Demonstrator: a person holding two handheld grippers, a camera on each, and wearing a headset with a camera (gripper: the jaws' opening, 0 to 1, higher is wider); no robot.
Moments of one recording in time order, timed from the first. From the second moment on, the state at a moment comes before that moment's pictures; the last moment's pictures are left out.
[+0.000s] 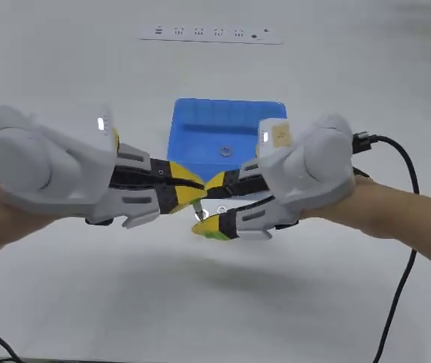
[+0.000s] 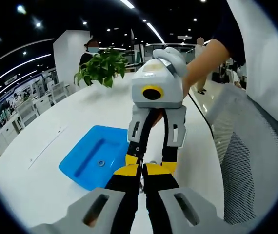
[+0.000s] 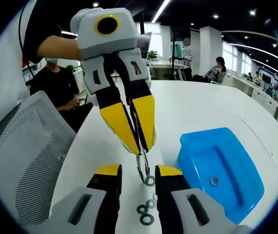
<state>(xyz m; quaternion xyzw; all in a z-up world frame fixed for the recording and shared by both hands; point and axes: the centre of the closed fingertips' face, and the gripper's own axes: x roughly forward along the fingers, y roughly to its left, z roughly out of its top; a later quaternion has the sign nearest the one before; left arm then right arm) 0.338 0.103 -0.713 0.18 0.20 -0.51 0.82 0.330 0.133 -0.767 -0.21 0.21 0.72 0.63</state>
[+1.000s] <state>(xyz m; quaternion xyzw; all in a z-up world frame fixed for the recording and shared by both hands) 0.332 0.099 -0.712 0.19 0.20 -0.50 0.82 0.331 0.136 -0.776 -0.27 0.18 0.72 0.61</state>
